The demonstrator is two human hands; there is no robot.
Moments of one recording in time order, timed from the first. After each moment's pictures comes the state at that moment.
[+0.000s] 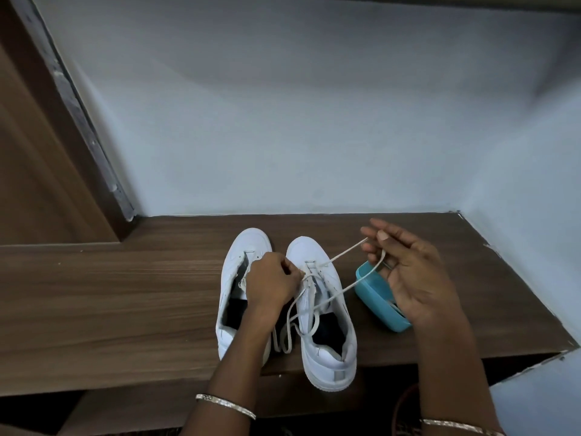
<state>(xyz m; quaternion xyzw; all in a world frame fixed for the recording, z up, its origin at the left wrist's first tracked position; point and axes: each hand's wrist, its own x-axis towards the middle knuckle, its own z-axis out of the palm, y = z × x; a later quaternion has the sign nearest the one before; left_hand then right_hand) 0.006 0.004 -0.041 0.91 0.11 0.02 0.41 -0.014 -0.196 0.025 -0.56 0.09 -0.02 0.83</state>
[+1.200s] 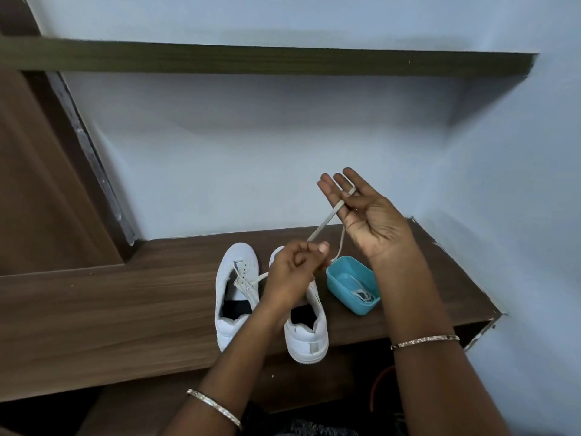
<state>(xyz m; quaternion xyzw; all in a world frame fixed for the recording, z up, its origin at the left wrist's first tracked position) -0.081 -0.048 0.059 0.66 -0.03 -0.01 0.75 -0.053 -0.175 0.150 -0.26 0.02 0.01 0.97</state>
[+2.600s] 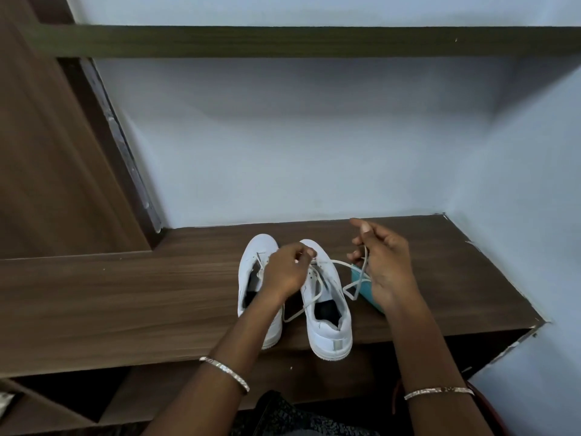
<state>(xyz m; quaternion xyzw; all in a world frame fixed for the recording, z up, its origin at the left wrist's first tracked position) -0.033 0.001 0.011 0.88 0.00 0.01 0.48 -0.055 -0.164 0.056 -0.62 0.11 -0.10 0.77</state>
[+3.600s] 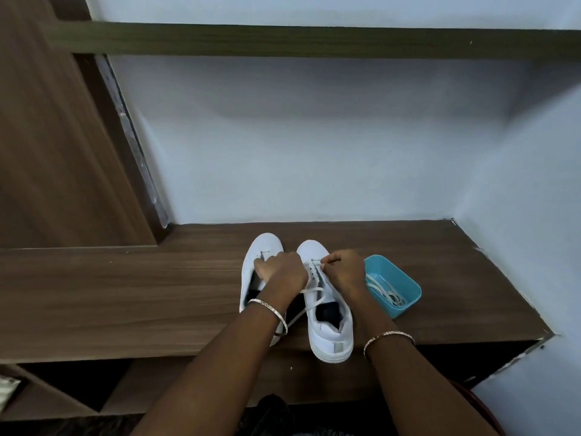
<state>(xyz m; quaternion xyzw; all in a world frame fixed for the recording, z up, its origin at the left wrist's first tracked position) -0.006 -0.007 -0.002 0.99 0.12 -0.08 0.10 0.009 -0.134 -0.028 -0.89 0.10 -0.03 0.44</state>
